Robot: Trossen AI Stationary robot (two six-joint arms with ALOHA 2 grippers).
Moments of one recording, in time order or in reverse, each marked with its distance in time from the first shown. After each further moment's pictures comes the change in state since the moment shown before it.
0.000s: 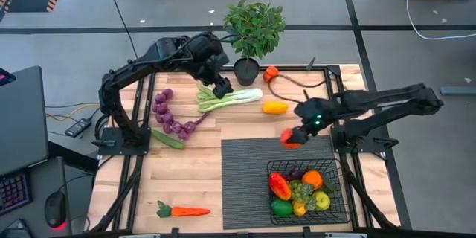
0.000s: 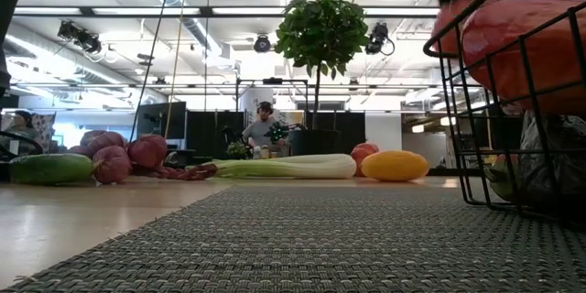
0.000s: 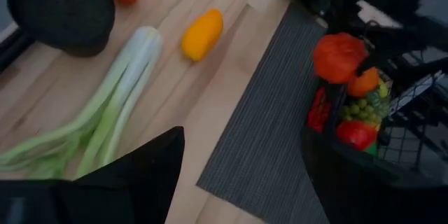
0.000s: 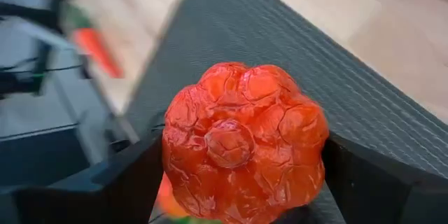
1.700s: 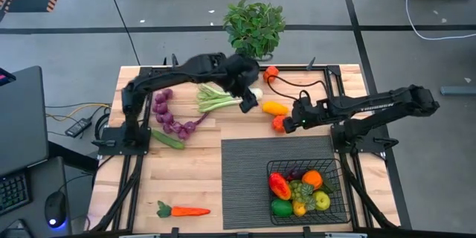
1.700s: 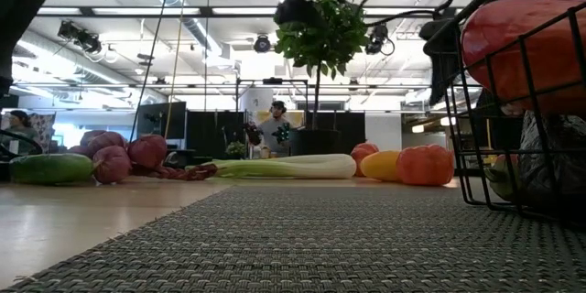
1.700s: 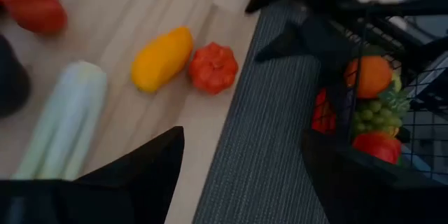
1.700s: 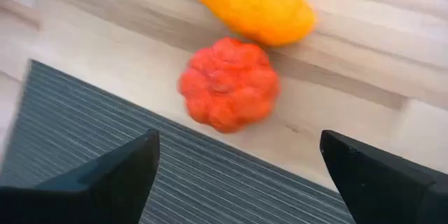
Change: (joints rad) left arm -0.084 0.225 0.000 0.241 0.026 0.104; right arm -0.083 0.097 -0.176 0.037 0.401 0.157
